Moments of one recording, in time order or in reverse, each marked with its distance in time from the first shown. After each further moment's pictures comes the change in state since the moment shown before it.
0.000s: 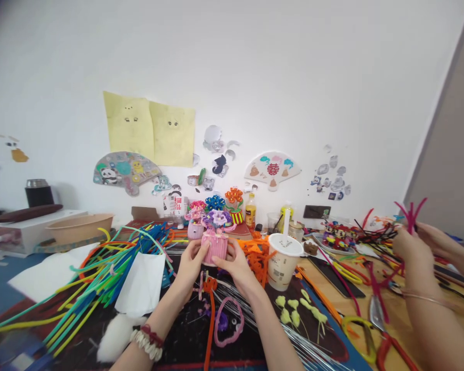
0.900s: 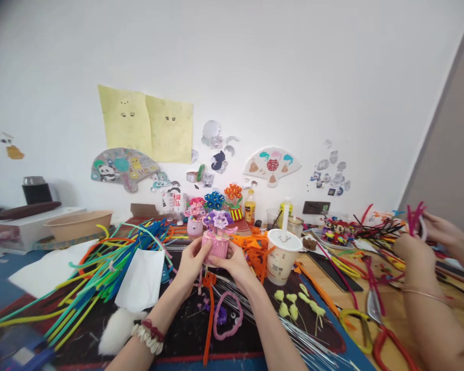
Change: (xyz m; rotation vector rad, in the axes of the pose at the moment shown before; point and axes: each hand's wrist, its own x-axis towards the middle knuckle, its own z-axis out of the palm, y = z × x) left_hand -0.002 -0.003 0.003 0.050 -0.052 0.016; right_hand 0.003 0.006 -0.004 -0.128 0.004 0.006
